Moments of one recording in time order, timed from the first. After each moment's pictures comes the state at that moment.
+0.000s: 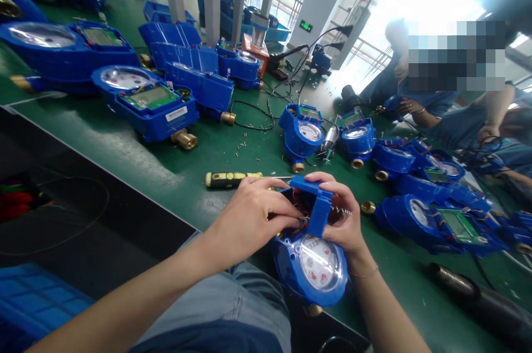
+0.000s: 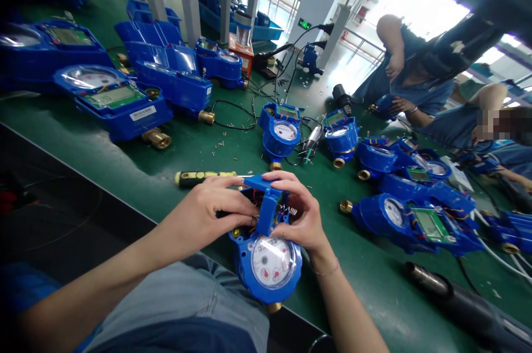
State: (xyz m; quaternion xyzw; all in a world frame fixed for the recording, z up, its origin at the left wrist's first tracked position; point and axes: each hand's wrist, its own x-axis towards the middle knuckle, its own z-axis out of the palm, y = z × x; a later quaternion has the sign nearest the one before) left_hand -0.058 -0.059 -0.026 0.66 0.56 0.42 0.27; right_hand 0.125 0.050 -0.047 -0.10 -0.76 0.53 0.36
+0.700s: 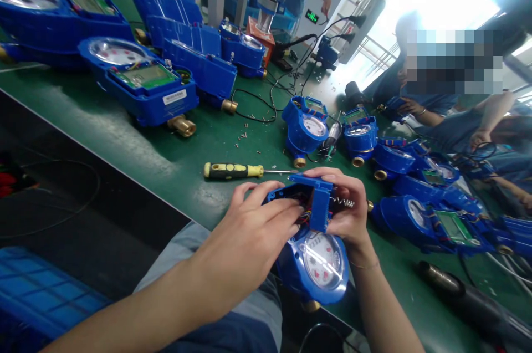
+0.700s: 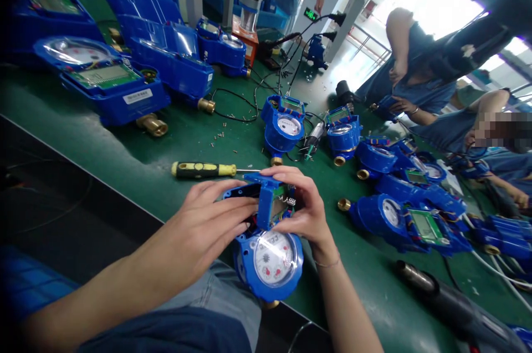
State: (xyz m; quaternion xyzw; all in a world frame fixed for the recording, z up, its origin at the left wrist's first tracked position) left_hand -0.047 -0.096 -0.034 0.72 0.58 0.36 0.12; right_hand 0.123 0.061 -0.043 -0.06 -0.81 0.45 0.36
